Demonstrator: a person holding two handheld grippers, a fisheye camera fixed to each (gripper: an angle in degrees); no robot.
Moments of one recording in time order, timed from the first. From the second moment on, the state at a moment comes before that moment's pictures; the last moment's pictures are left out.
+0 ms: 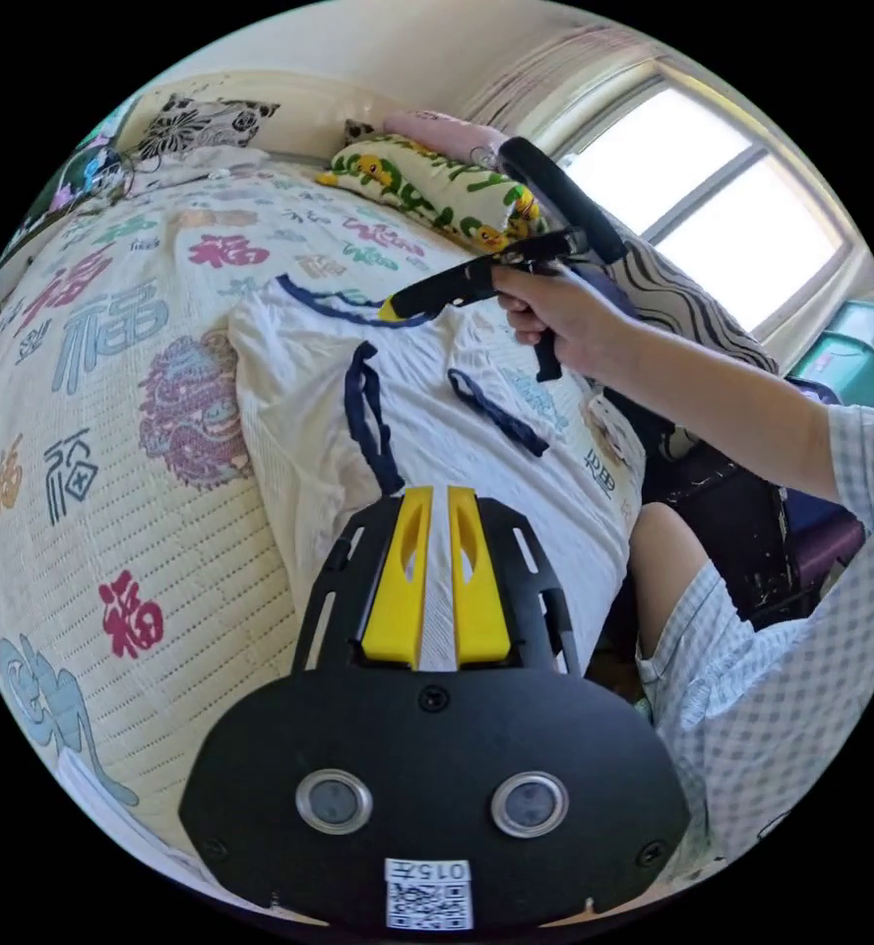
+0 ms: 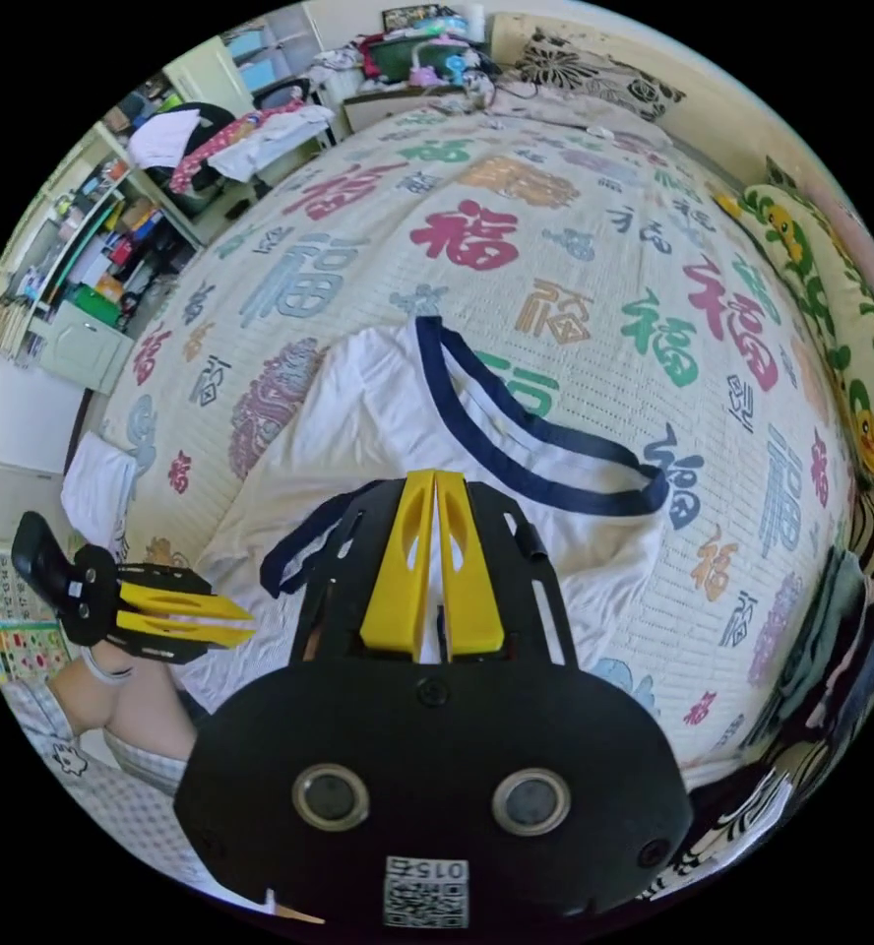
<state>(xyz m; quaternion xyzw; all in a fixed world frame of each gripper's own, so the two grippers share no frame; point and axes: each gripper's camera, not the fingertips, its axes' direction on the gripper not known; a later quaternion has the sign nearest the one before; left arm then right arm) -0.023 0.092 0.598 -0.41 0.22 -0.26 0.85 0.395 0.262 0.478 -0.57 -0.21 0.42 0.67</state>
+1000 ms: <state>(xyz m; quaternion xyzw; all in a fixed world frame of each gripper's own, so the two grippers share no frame) -0.140 0.035 0.802 -0.54 0.16 -0.25 0.79 0.476 0.448 0.356 -0.56 -0.24 0.52 0.60</state>
